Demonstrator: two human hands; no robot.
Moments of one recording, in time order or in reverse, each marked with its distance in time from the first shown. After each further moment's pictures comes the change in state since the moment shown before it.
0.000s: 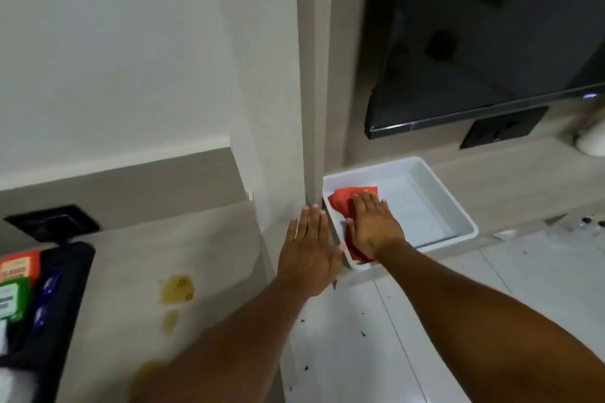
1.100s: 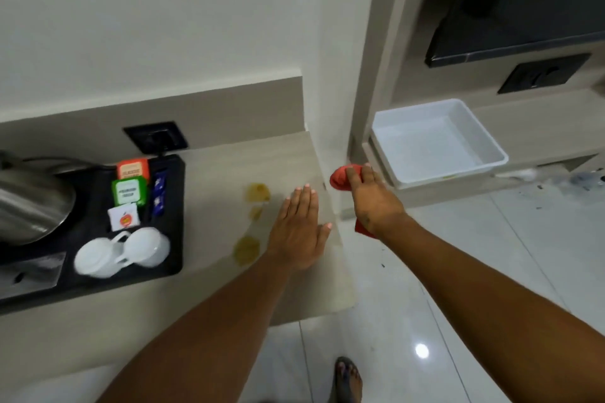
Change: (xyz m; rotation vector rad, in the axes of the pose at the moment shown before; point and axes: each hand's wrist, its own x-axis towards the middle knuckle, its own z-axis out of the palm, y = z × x) left_hand -0.204 -0.088 -0.016 -0.026 -0.009 -0.077; right_hand -0.157 -0.167 -0.006 -0.022 -0.117 -0.006
